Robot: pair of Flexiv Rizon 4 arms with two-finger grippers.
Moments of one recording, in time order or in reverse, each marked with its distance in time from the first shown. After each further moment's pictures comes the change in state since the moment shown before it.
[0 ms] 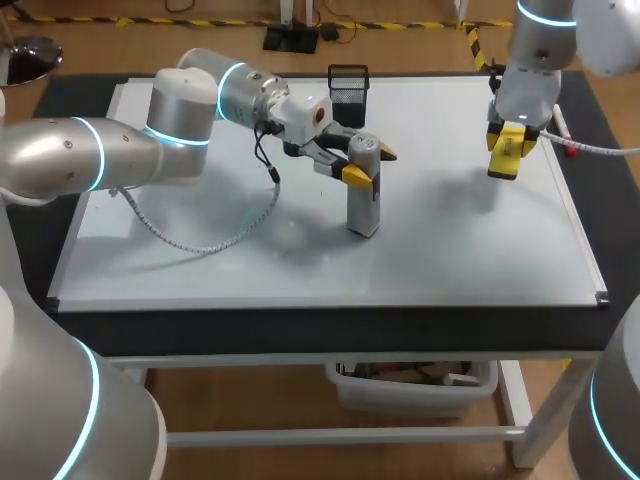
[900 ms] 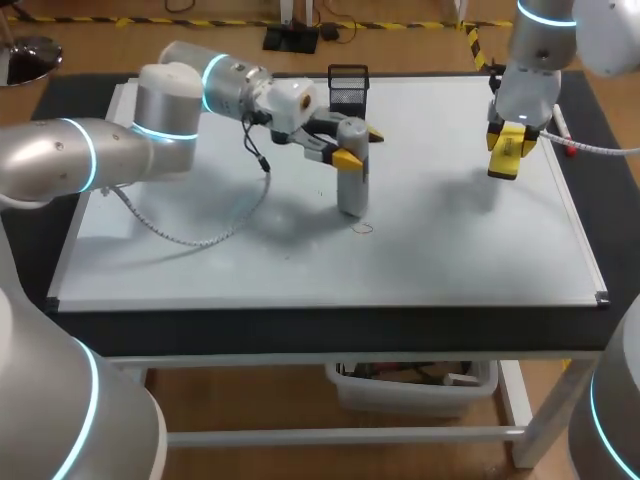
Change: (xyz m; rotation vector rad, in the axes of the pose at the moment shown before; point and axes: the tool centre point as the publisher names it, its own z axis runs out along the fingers) left arm -0.022 -0.011 -0.045 -0.009 -0.102 0.057; right arm 0.000 0.000 0.000 0.000 0.000 0.000
